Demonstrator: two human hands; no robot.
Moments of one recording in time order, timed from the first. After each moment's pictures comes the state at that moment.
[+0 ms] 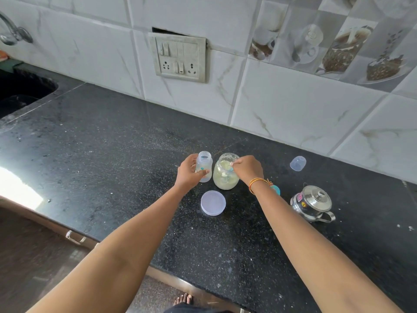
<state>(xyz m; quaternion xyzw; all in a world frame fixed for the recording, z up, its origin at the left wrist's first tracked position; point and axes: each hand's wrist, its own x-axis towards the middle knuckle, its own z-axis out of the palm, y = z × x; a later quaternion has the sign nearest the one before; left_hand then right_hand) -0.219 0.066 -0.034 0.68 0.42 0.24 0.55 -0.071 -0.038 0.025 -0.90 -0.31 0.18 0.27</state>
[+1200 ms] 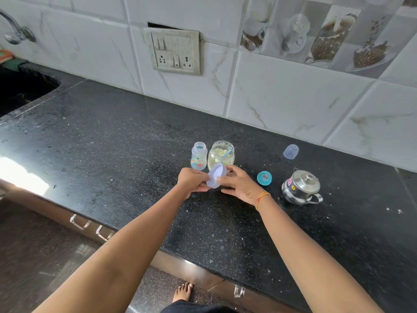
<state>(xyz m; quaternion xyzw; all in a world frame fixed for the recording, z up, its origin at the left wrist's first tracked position) -0.227 0.001 -0.023 0.56 0.51 0.13 0.64 -0.097 -0.115 0.002 -0.64 -0.23 0.54 0.49</state>
